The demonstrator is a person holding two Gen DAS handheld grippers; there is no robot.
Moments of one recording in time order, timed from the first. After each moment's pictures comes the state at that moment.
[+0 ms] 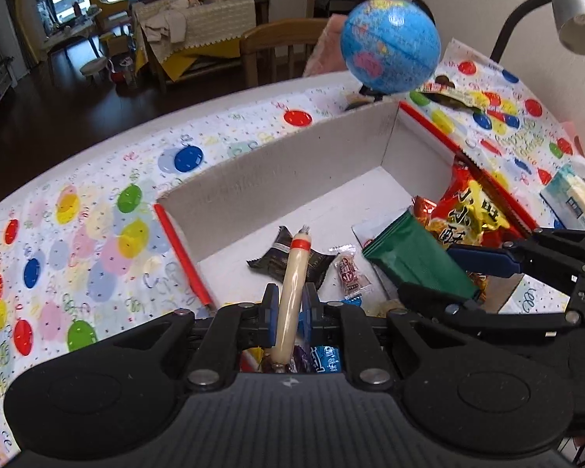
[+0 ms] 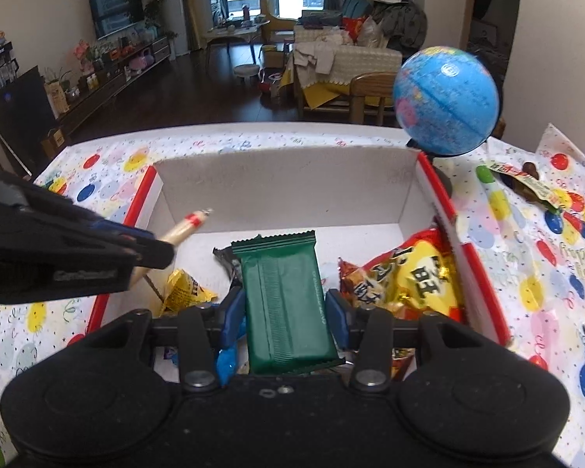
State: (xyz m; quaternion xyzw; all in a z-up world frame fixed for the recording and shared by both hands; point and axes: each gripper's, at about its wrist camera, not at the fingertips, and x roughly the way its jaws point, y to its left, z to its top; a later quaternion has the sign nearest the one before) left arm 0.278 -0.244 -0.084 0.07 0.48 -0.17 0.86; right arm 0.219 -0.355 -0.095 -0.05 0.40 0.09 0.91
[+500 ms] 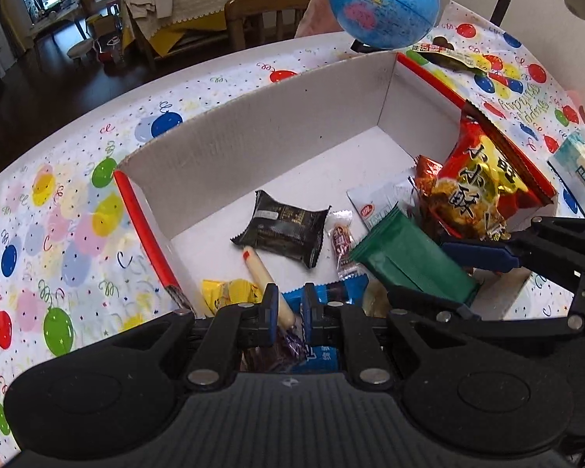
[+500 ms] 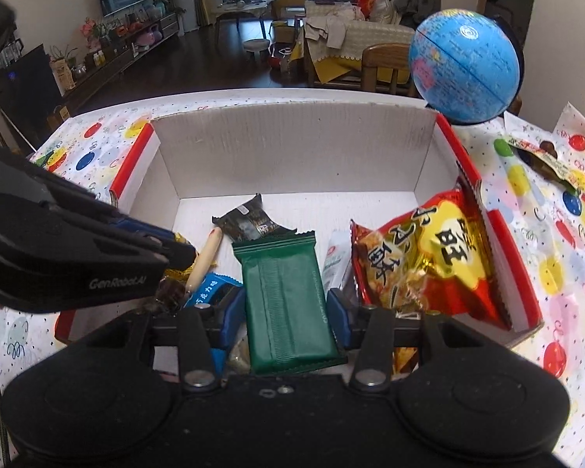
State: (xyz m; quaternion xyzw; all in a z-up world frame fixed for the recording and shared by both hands) left arm 0.281 -0.256 -0.113 0.08 0.51 -0.18 0.84; right arm 0.223 -0.356 -0.116 -0.05 0.43 0.10 0.89
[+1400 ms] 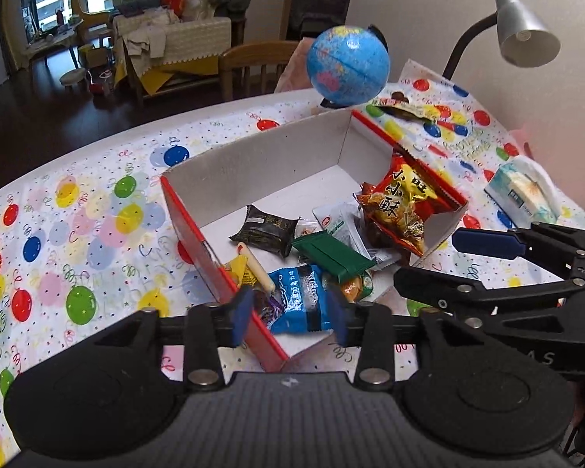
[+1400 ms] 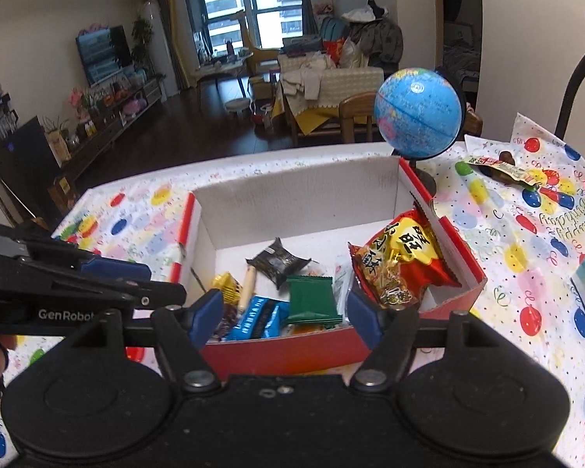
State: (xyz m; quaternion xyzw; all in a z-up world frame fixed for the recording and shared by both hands) left arm 0.202 -0.204 -0.048 0.03 0.44 -0.22 0.87; right arm 0.144 -0.353 -0.055 0.02 0.35 0.08 0.93
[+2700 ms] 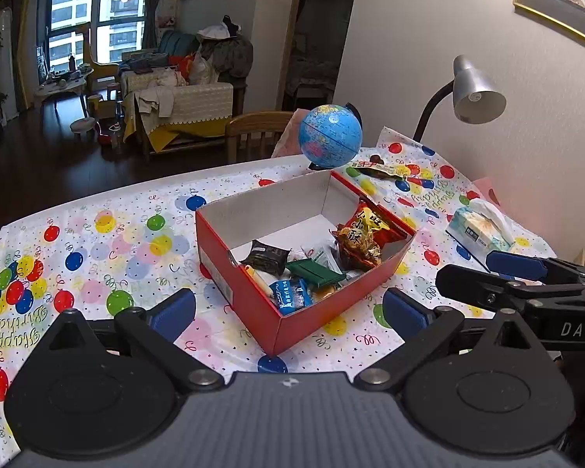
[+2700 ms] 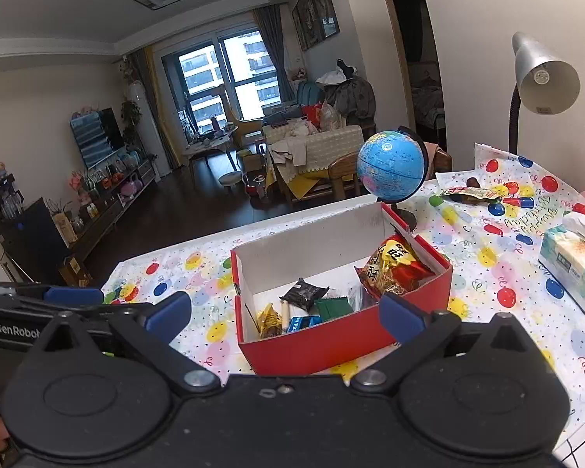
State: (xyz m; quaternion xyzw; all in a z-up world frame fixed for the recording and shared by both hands) left arm 0.097 -0.148 0.013 0.00 0.35 -0.23 0.91; right arm 0.036 -0.338 -0.012 0.09 0.25 0.04 0.96
